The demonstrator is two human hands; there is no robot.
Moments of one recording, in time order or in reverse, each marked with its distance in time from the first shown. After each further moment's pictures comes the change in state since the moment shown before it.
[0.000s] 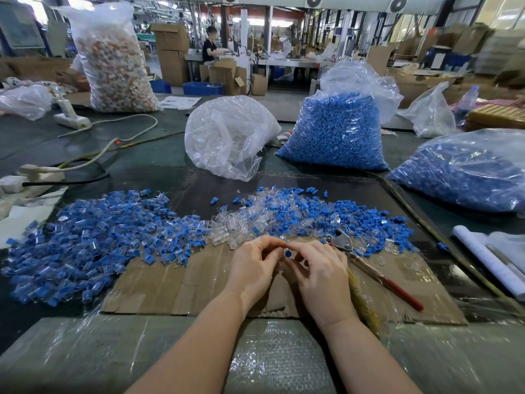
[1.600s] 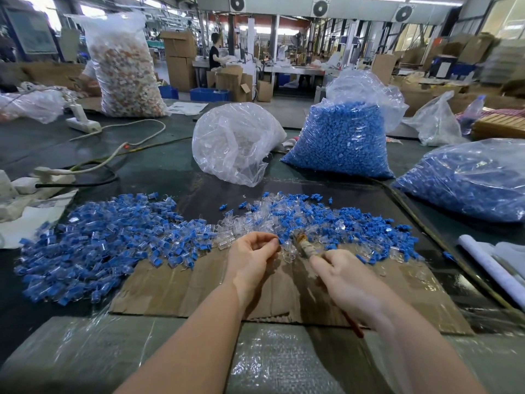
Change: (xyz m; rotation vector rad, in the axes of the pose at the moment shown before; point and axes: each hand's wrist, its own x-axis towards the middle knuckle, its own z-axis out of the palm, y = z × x) left_hand 0.011 0.005 -0.008 -0.495 0.115 -0.283; right_hand 0.028 -0.022 -0.064 0.075 -0.628 0.417
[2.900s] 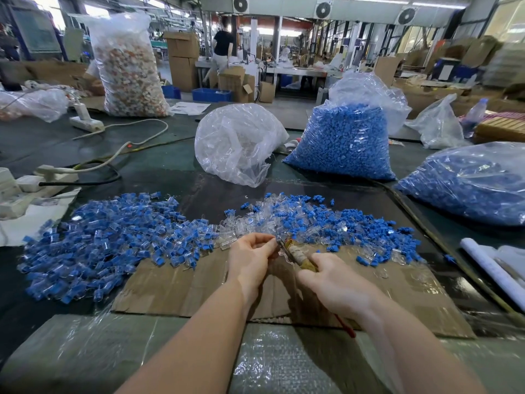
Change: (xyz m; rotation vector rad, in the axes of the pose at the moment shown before) left_hand 0.007 -0.002 0.000 -0.038 0.074 -0.044; right_hand 0.003 -0.011 0.008 0.054 -0.135 -0.062
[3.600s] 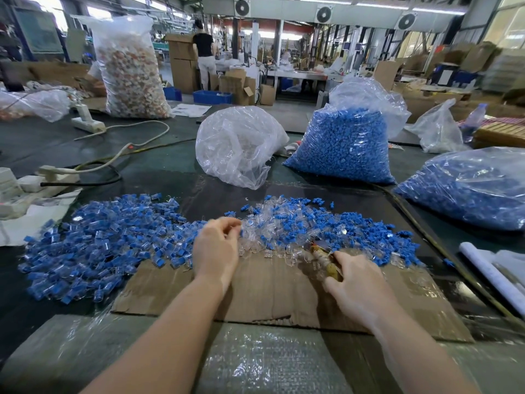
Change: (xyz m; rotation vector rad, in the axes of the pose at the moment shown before) left_hand 0.002 0.026 -0.036 0.666 0.322 0.413; right_hand 0.008 0.041 -0.001 -0.337 0.340 0.034
